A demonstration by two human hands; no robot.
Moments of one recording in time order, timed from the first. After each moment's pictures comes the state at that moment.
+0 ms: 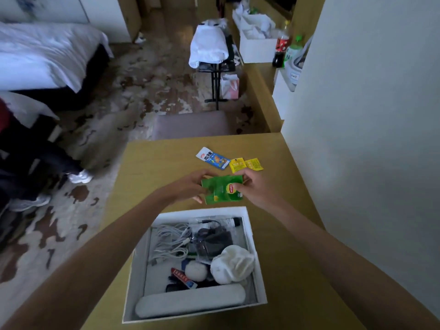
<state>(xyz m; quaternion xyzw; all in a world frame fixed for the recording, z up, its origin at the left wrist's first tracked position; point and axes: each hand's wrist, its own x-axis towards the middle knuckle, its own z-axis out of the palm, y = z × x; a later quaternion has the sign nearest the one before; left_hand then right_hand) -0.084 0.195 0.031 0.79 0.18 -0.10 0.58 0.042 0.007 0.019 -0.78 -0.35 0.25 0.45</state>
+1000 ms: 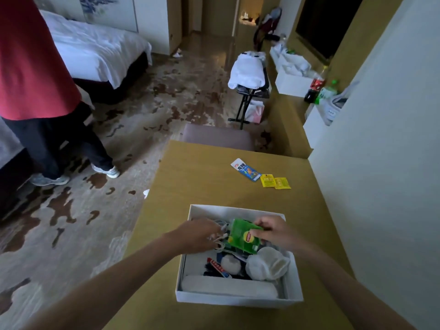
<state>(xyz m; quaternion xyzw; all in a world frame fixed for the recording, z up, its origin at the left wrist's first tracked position) -0.258 0.180 0.003 0.97 0.09 -0.09 0.20 -0.067 0.000 0.010 -0.76 -0.39 0.39 0.34</state>
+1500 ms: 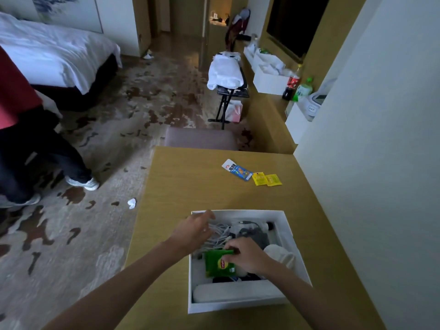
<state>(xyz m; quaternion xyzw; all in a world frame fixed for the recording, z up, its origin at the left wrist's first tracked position) -0.261 0.213 -0.013 0.95 0.16 0.04 0.28 -0.150 0.042 -0.034 -0.80 -0.45 0.34 0.20</state>
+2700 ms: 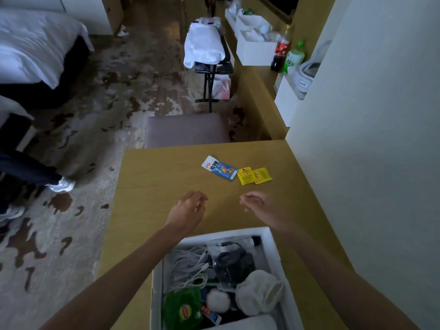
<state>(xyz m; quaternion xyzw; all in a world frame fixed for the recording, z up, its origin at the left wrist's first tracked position) -0.112 0.245 -0.037 0.91 0.23 0.11 0.34 0.040 0.055 -0.029 -0.81 -0.25 0.30 0.43</state>
